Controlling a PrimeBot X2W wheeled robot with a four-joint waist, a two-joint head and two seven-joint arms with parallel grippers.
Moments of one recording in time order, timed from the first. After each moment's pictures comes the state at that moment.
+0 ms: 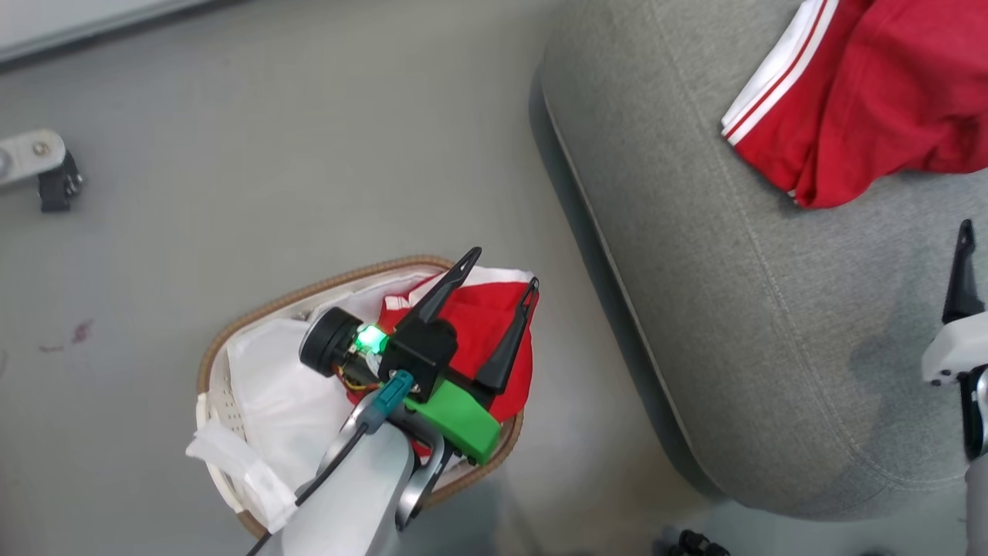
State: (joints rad) left arm -0.44 0.06 -0.60 0.39 -0.20 -0.13 -0.26; right arm -0.43 -0.18 -0.43 0.51 -0.11 0.13 -0.26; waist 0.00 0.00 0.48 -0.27
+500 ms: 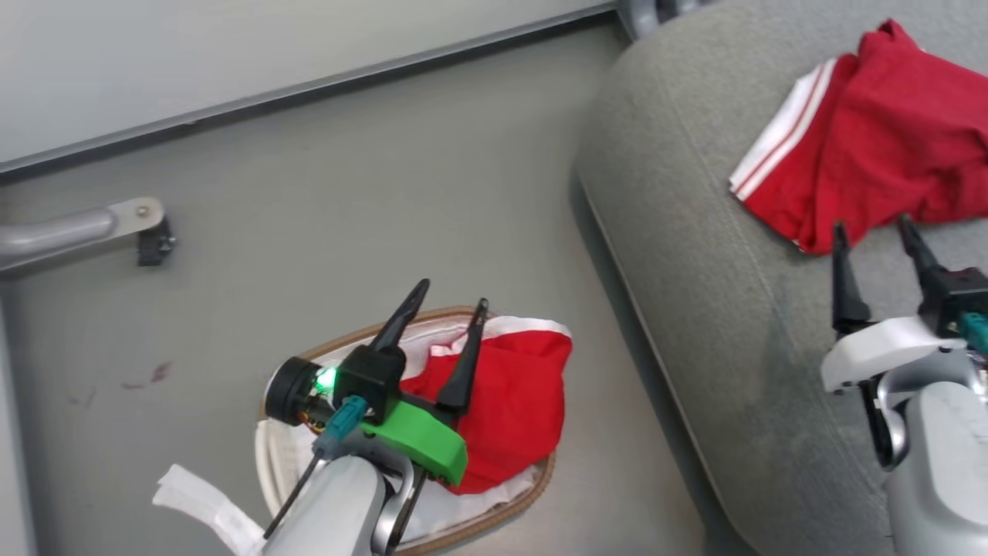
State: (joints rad) left arm -0.33 0.05 -0.49 0.38 -0.24 -0.10 -0.26; right arm -0.37 -0.13 -0.18 0.40 -0.02 0.13 -0.26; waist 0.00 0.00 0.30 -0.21
